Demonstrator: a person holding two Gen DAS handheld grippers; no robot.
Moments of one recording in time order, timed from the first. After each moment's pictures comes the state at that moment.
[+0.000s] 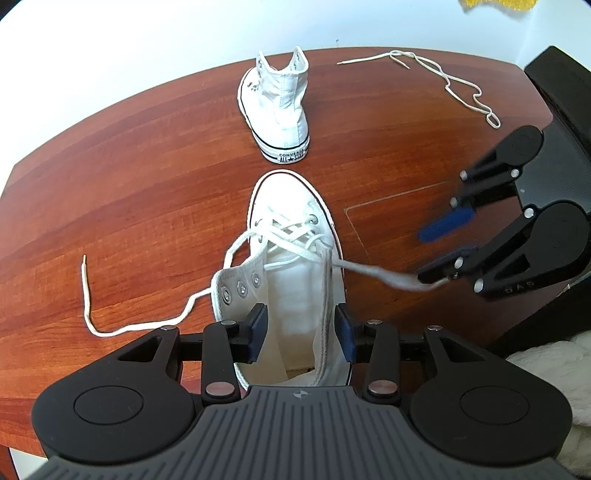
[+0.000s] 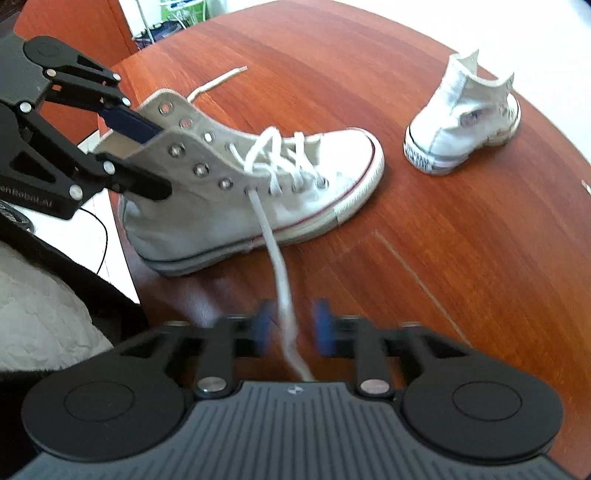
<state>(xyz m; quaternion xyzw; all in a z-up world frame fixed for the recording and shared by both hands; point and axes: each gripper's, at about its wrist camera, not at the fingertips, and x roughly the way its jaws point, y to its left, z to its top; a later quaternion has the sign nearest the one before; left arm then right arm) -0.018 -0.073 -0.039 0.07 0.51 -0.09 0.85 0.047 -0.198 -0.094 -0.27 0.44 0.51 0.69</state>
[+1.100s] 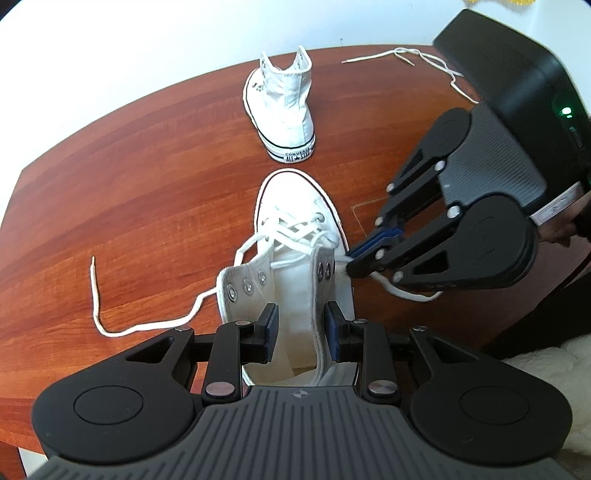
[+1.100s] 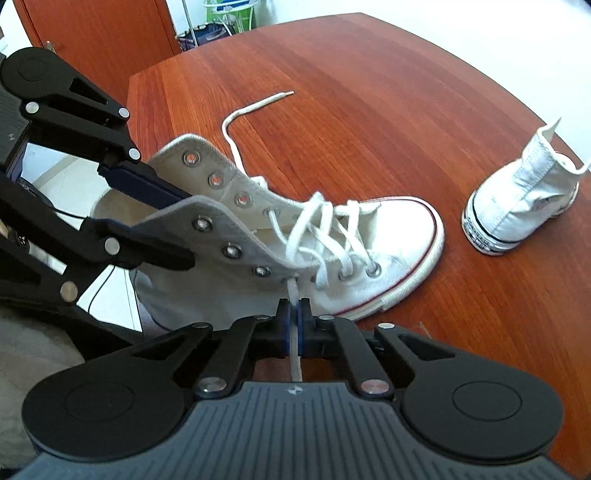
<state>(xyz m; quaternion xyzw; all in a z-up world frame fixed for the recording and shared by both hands) -0.020 -0.075 -0.038 0.08 0.51 -0.07 0.85 0.054 -0.145 -0.101 -0.29 0.42 0.55 0.66</state>
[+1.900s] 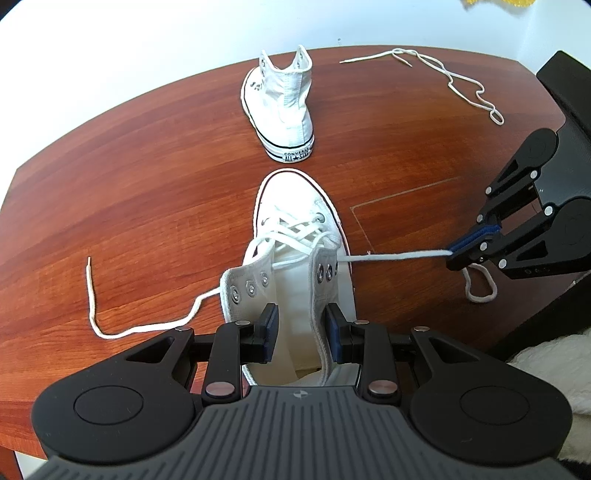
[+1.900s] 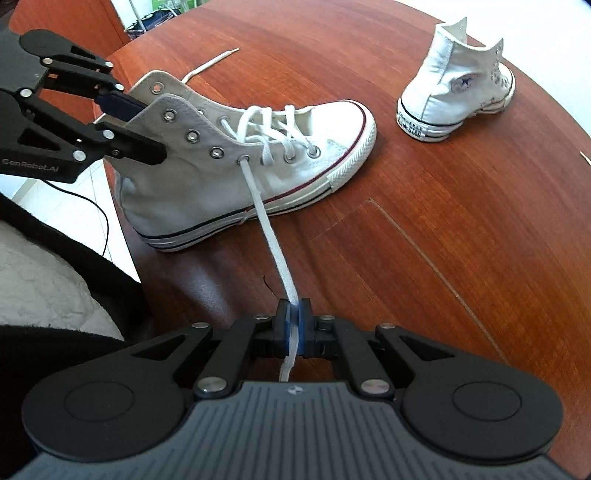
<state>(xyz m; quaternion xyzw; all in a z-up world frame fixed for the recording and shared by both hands) -0.018 -0.071 -0.039 0.08 0.51 -0.09 0.85 0.048 -0.214 -0.098 -0.27 0.48 0.49 0.68</state>
